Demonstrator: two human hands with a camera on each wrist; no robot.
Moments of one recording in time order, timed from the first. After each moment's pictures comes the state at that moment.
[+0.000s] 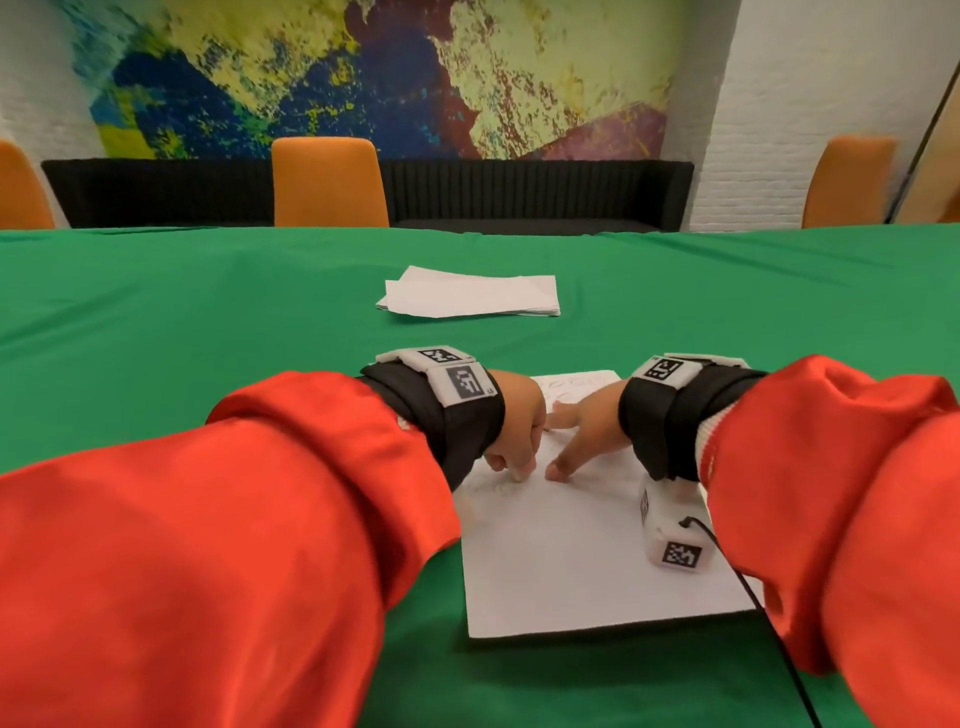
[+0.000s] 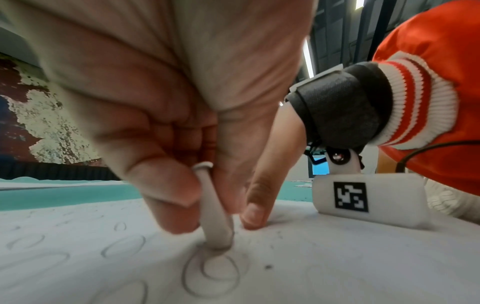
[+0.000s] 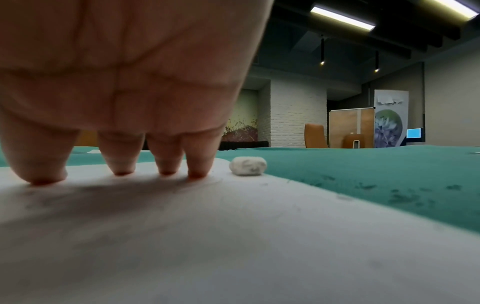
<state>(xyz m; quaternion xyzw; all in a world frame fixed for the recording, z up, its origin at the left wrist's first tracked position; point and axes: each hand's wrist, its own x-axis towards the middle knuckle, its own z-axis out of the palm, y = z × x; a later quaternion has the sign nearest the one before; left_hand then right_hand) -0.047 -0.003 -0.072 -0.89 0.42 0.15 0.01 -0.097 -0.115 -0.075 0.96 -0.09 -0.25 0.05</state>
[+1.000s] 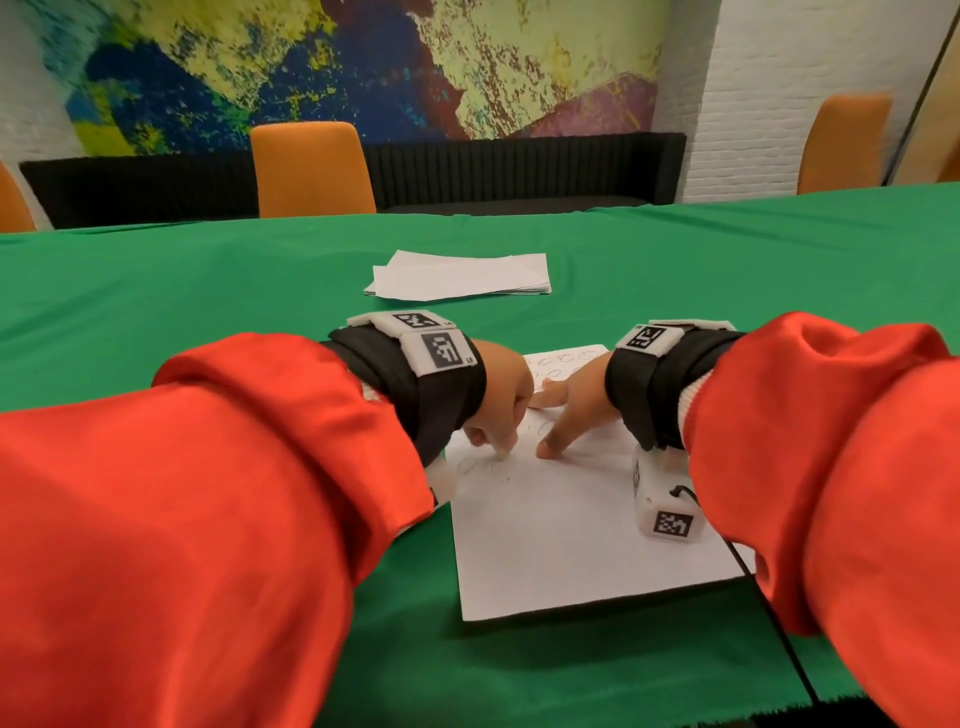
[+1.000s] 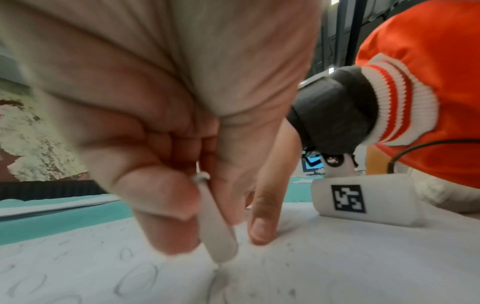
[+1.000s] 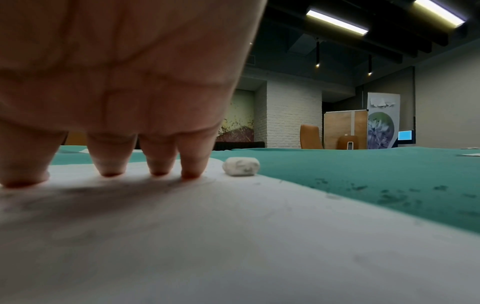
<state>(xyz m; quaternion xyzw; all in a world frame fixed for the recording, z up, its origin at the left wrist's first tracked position) -0.054 -0.001 -0.064 -0.89 0.43 0.14 0.05 -0.101 -0.112 -0.074 0.96 -0.09 -0.25 0.03</state>
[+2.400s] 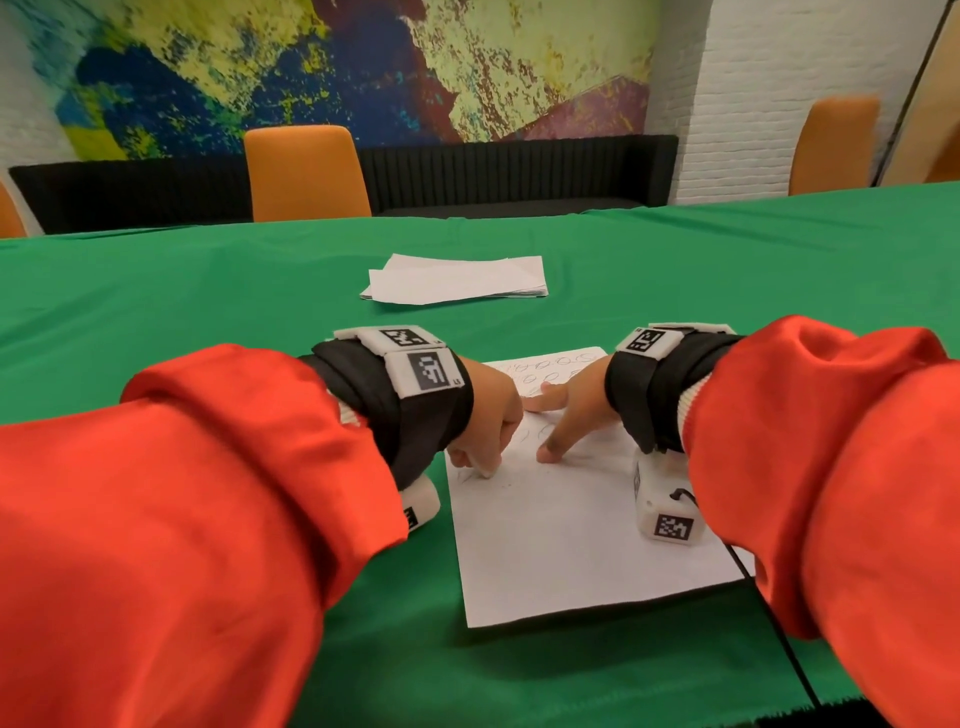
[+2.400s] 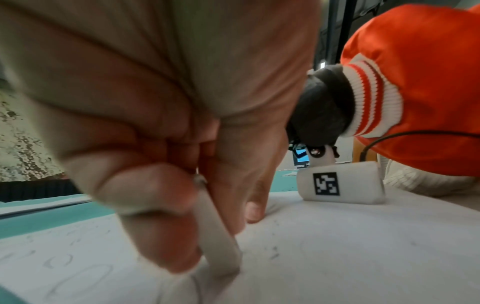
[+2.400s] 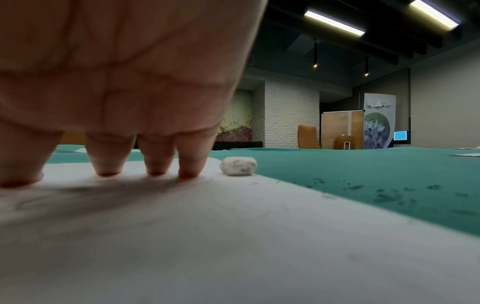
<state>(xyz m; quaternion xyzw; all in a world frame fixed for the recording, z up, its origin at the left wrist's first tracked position) -0.053 0.007 -0.067 -0.87 0.45 0.15 0.13 -0.098 -0.115 -0.076 0.96 -0.08 -0.26 0.03</state>
